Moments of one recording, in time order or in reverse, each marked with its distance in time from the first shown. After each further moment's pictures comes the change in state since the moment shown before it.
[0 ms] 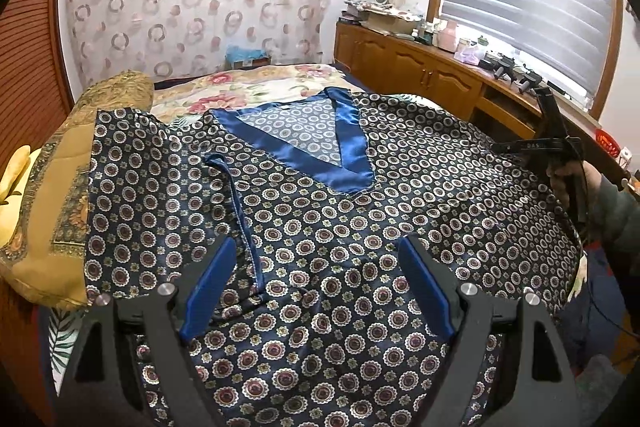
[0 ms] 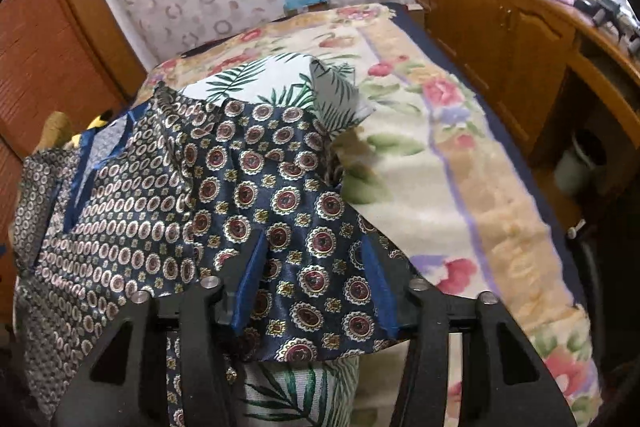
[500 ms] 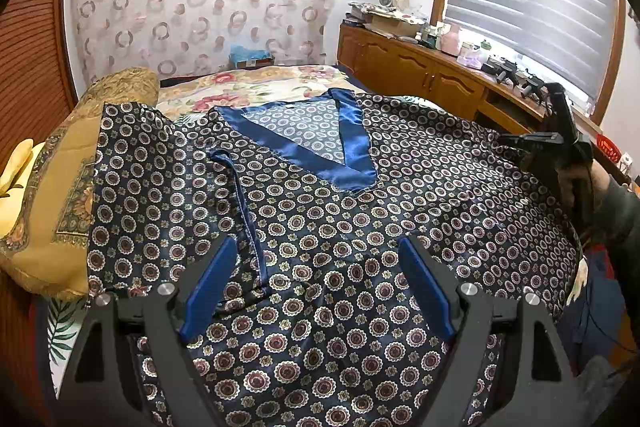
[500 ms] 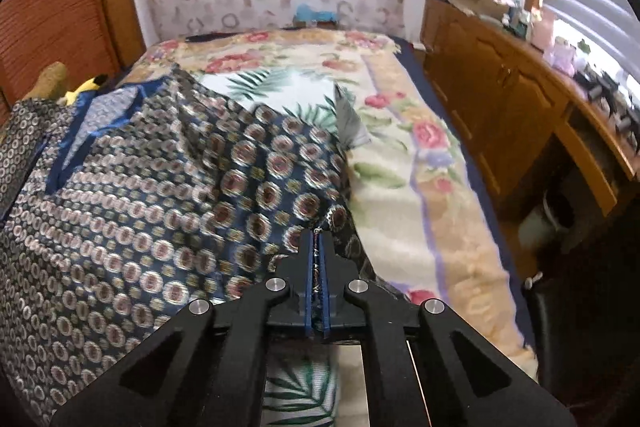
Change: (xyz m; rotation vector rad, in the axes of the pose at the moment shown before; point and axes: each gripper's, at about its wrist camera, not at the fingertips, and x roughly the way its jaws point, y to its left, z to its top) left arm -0.004 0.002 -0.006 -0.022 -0.008 0.007; right arm -0.019 0.052 -0.005 -0.221 -0.078 -0.149
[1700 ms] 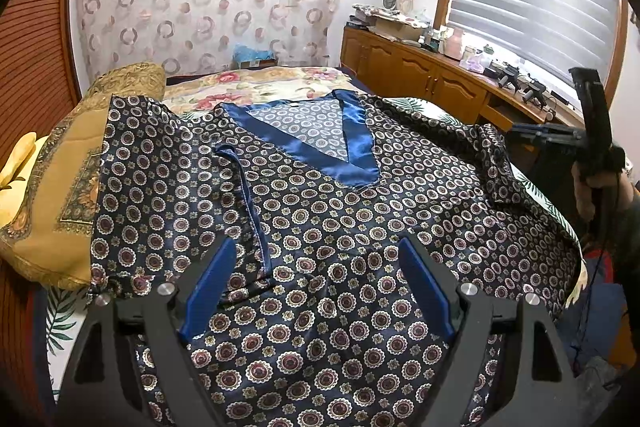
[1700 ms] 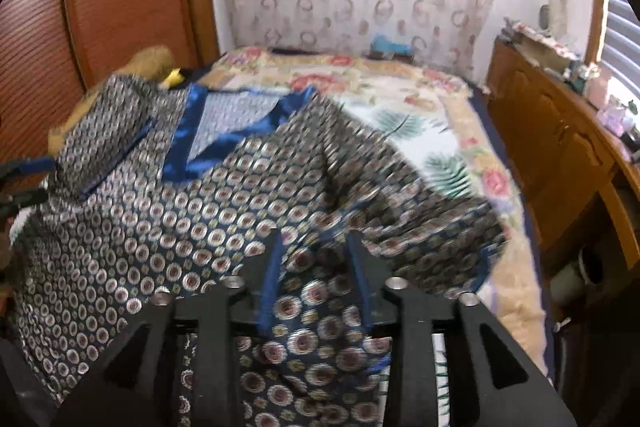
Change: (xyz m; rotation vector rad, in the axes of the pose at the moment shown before) left arm -0.004 0.005 -0.007 -0.019 -0.007 0.002; right arm -0.057 0.088 0.002 -0.132 -0.101 0.153
